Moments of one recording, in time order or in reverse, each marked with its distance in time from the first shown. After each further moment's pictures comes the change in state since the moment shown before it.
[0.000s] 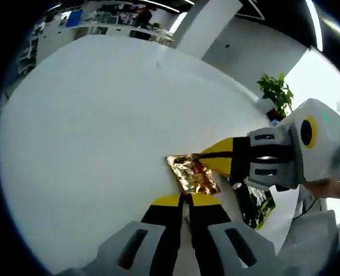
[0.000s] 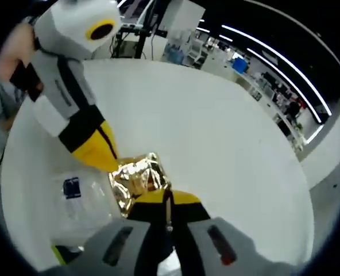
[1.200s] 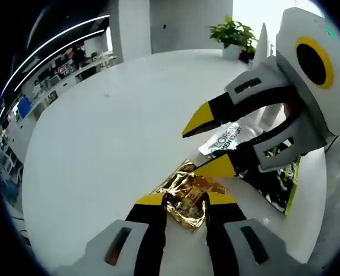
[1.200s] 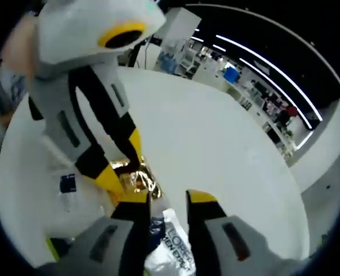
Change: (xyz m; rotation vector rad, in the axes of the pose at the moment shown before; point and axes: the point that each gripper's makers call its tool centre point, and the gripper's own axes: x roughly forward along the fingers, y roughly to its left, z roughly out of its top) left arm 0.027 -0.018 0.018 0.554 0.077 0.024; right arm -0.027 -0.019 -0.003 0.008 -0.064 -0.105
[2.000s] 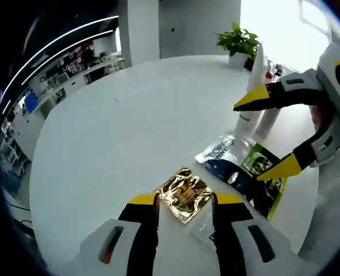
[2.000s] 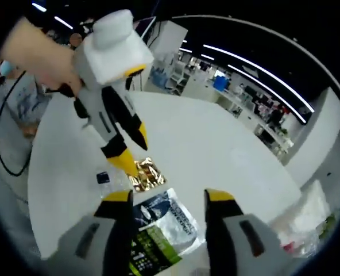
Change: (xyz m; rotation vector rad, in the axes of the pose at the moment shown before) left arm -0.045 -0.013 0.018 -0.052 -0.043 0.050; right arm -0.093 0.008 0.005 0.093 -0.107 -0.031
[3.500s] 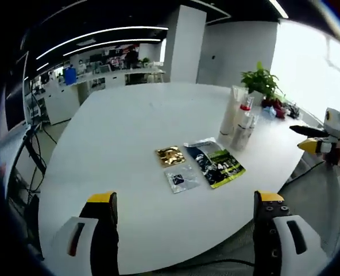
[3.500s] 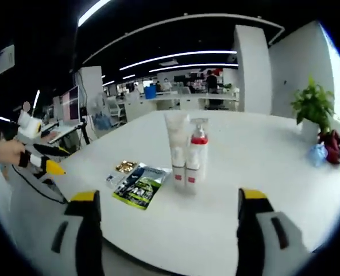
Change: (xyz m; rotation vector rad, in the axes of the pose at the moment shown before) left arm -0.142 -0.065 -0.057 -0.287 -0.170 0.152; right arm -0.205 -0.011 -0.087 0.653 -0.118 -0.275
